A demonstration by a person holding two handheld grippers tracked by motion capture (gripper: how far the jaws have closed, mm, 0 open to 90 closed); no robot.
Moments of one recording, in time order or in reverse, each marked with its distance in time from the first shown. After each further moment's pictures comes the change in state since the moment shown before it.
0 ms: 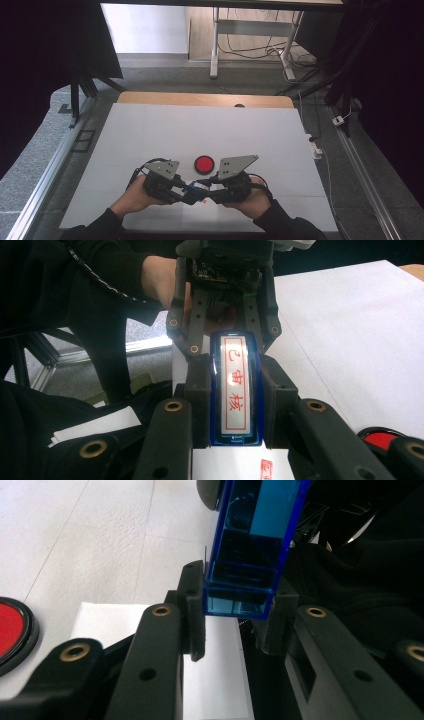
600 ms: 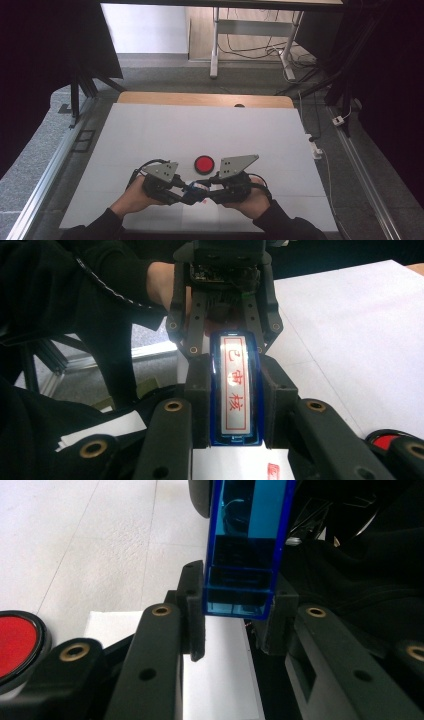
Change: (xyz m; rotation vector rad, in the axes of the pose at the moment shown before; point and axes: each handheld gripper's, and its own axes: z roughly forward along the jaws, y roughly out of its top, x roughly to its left) left arm -0.002 -0.001 0.000 -0.007 0.022 0.049; right arm -0.001 -0.002 0.001 -0.015 0.015 0.017
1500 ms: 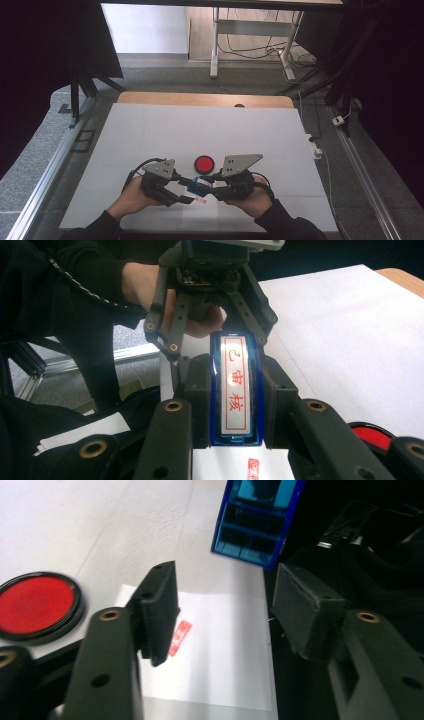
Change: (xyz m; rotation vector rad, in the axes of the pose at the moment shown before) left arm -0.003 -0.006 -0.006 0.021 0.138 -0.120; right arm -0.003 0.000 -0.007 -0.008 -0.068 -0.007
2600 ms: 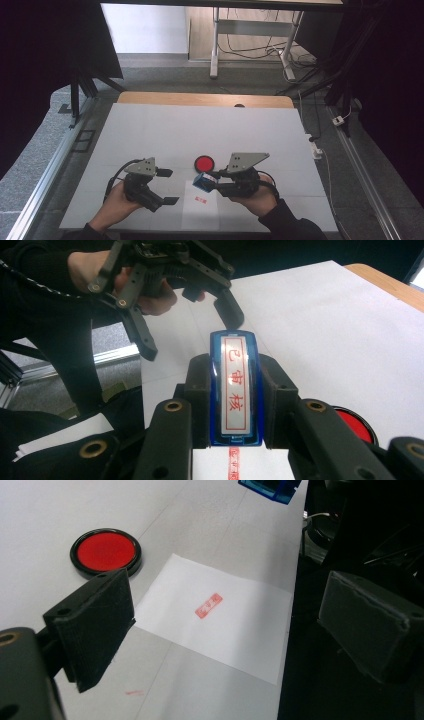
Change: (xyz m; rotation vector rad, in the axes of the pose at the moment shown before) left arm -0.017 -0.018 -0.035 -0.031 0.193 -0.168; right arm -0.004 -0.002 -0.011 0.003 -0.078 0.027
